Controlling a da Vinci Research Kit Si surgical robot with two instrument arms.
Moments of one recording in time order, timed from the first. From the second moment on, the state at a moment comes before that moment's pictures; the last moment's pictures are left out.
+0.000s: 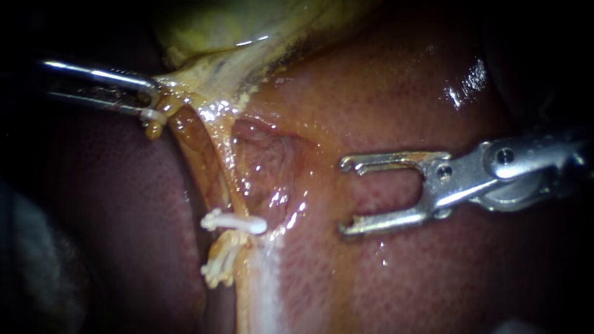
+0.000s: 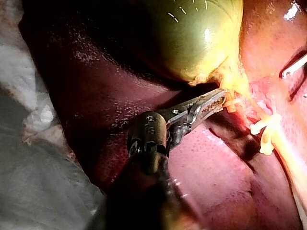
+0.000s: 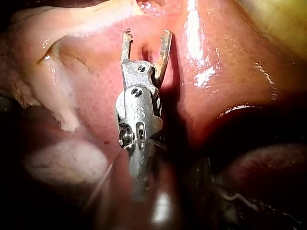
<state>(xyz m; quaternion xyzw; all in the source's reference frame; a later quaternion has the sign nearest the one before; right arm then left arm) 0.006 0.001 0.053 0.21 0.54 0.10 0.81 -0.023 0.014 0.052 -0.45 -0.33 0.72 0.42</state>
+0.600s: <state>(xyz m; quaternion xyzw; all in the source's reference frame) 0.004 0.001 0.053 0.21 0.54 0.11 0.81 -0.027 0.013 0.056 -0.45 -0.32 0.72 0.42</state>
